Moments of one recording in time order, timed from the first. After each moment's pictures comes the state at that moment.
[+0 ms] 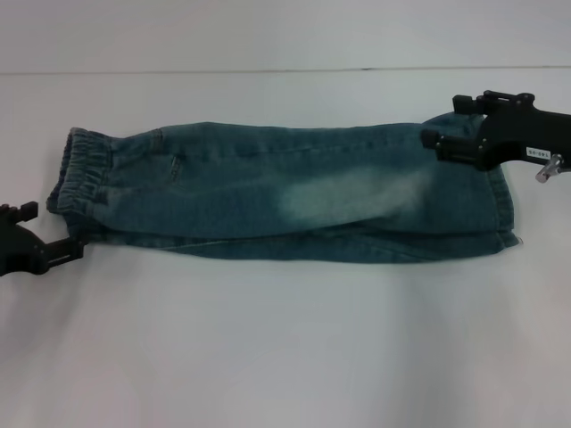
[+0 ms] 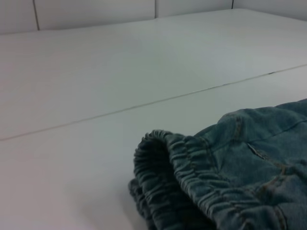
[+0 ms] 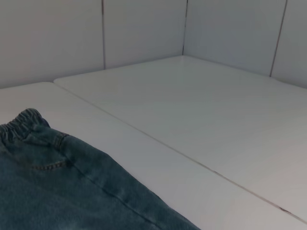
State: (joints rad) left arm -0.34 -2.16 0.50 0.75 2.06 1.09 -1.23; right arm 0.44 2.10 -0.96 -0.94 -1.88 -1.10 1.48
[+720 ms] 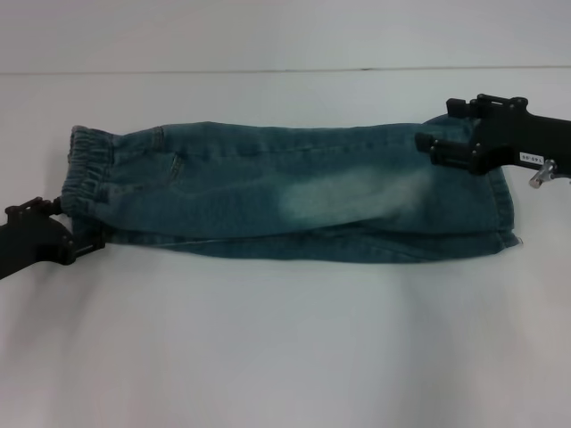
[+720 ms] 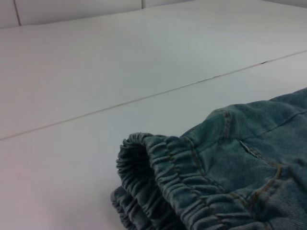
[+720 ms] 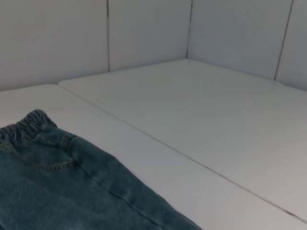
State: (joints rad) left arm -0.41 -2.15 0.53 0.67 2.07 1.01 -1.19; right arm 0.44 2.10 -0.97 -0.90 -1.84 -1.09 1.43
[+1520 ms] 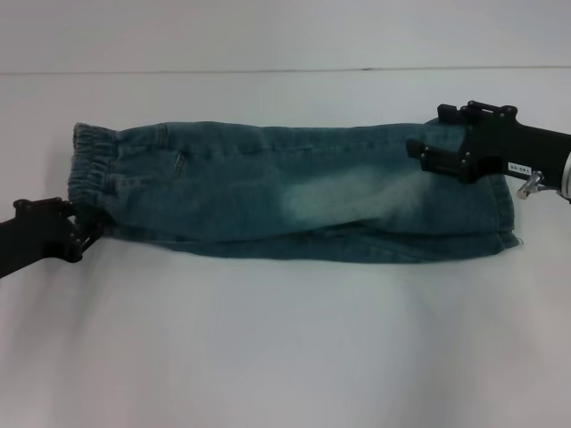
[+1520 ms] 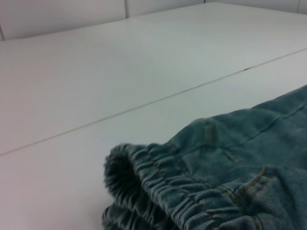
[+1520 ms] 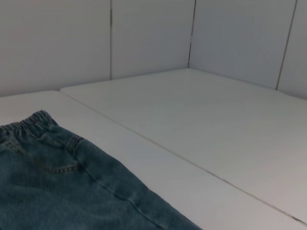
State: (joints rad) left arm -0.42 -2.15 0.53 0.68 2.06 1.05 -1.15; right arm 0.45 2.10 -0.97 -0.79 -1.74 -1.06 1.28
